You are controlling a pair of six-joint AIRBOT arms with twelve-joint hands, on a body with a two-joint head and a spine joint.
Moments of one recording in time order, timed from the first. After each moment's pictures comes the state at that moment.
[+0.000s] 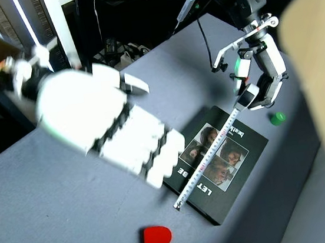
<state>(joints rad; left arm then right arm) 0.59 -0.91 1.12 -1.71 -0.43 1.65 -0.42 -0.94 0.43 -1.89 -1.00 0.97</state>
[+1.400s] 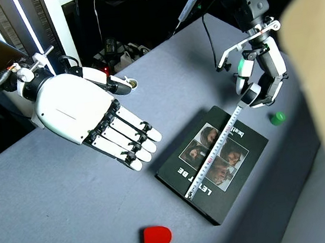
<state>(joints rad) 0.68 -0.92 1.20 -1.61 -0.36 1.49 -0.54 -0.97 0.41 -1.93 -1.03 1.05</state>
